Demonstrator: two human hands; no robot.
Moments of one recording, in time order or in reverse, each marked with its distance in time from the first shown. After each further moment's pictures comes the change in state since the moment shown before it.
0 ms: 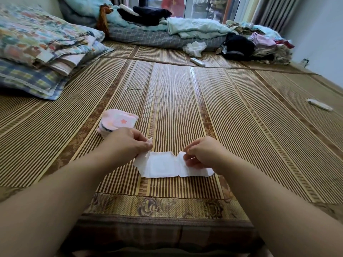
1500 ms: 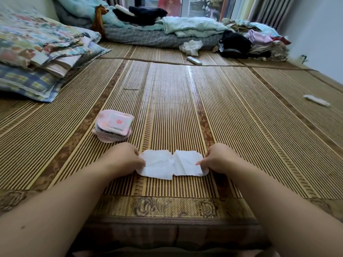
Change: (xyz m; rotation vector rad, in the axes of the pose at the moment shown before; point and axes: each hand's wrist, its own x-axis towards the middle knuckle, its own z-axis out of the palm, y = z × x) left_hand 0.010 -0.017 0.022 0.466 -0.113 -0.187; right_hand 0.004 0.032 -0.025 -0.519 0.109 0.153
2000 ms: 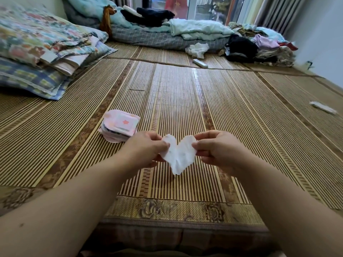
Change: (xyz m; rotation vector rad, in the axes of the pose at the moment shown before) left_hand -0.021 0.031 -0.008 -0.719 -0.058 0.169; right_hand -0.035 -0.028 -0.019 0.892 -0.138 -0.223
